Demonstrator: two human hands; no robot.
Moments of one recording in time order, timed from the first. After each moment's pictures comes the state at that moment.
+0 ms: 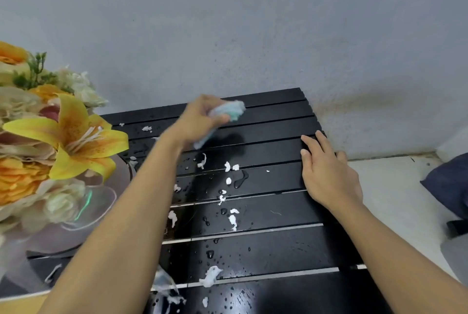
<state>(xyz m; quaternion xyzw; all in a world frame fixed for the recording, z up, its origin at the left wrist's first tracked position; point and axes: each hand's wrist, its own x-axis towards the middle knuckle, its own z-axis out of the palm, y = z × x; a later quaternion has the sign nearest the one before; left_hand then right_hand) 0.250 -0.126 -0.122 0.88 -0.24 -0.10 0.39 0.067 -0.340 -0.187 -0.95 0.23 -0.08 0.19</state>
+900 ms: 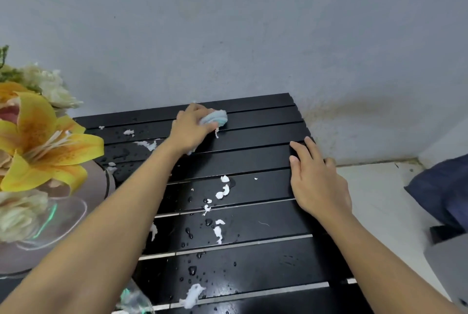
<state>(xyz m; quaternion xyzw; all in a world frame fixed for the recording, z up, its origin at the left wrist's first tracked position) 0.271 -0.141 -0.170 0.93 -0.19 -0.02 0.31 0.070 -0.342 -0.190 -0.95 0.23 -0.09 0.18</state>
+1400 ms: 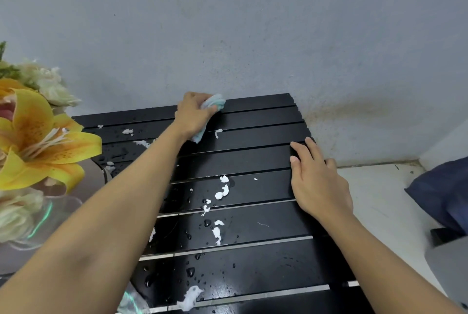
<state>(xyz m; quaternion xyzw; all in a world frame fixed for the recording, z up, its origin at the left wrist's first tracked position) 0.294 -0.155 -0.159 0.90 -0.17 -0.04 0.40 0.070 -0.342 -0.191 -0.95 0.23 -0.09 0.18</state>
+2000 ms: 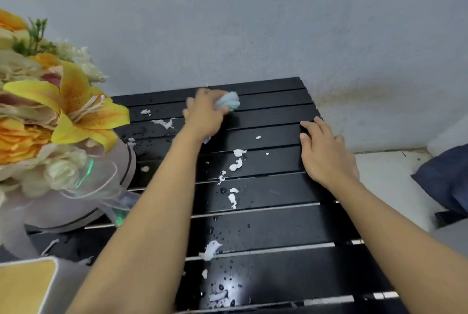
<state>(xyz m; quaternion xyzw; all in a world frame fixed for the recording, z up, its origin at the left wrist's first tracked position) 0.223 -0.143 -0.156 0.94 -0.14 0.02 0.30 0.069 -0.342 -0.185 -0.95 0.23 -0.07 0.21</state>
